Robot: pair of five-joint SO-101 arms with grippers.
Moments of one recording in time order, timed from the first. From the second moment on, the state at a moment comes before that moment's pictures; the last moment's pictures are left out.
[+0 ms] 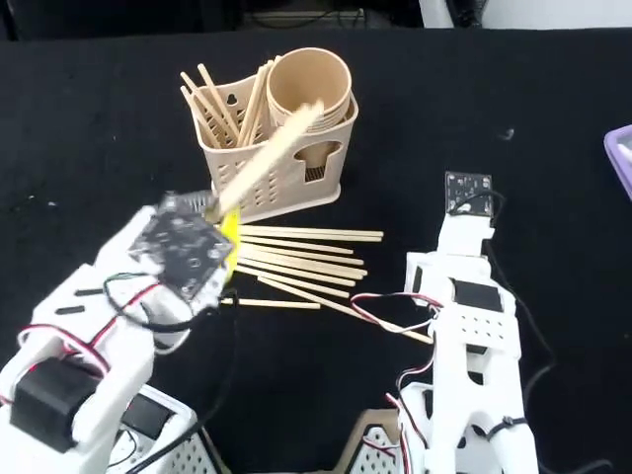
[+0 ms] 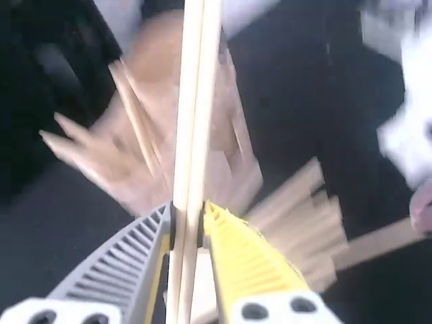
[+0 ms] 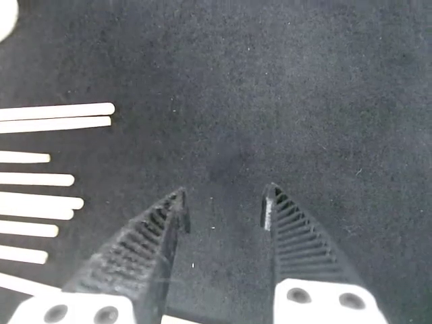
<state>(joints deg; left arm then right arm) 19.4 -70.2 27.3 70.1 -22.4 11.5 -43.2 70.4 41.3 4.6</state>
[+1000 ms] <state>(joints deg) 3.3 -27.5 37.8 -2.7 13.9 11.5 -43.2 71.7 41.2 4.6</state>
